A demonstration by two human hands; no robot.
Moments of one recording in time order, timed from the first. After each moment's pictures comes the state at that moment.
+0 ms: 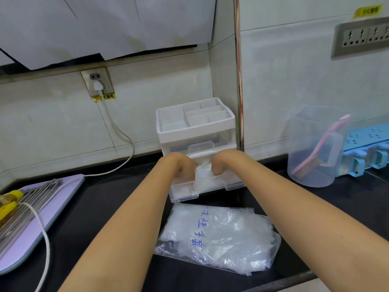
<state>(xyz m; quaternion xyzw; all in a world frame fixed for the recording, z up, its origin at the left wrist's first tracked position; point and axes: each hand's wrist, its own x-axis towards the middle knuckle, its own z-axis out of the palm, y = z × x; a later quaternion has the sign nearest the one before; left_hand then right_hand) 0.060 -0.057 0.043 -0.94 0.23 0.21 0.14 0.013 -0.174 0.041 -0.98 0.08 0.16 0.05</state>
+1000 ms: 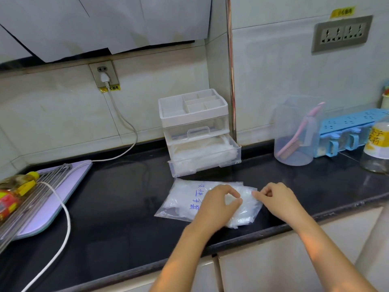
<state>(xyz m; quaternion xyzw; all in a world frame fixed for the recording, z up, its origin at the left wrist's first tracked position) -0.118 -0.057 -0.069 -0.88 0.29 0.04 -0.39 -0.162 -0.234 -0.083 -0.90 0.24 -0.08 0.35</state>
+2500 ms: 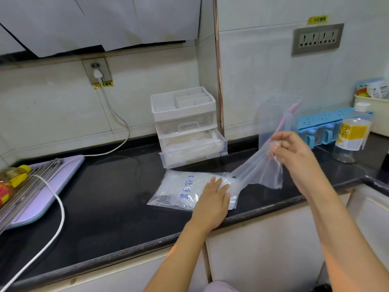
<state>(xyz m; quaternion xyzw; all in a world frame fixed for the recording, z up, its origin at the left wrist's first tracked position) -0.133 -0.070 -0.110 -0.91 0.35 -0.01 -0.22 -0.227 -0.251 -0.006 -0.69 0.07 -0.30 0.65</state>
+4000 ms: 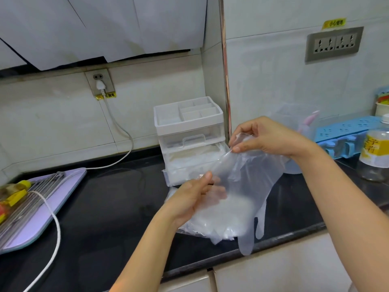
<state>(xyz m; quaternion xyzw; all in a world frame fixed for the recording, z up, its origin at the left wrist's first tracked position) -0.106 -0.029 -0.011 -0.64 0.21 0.27 -0.69 -0.138 -0.248 0.078 -0.88 -0.15 -0.12 0.44</state>
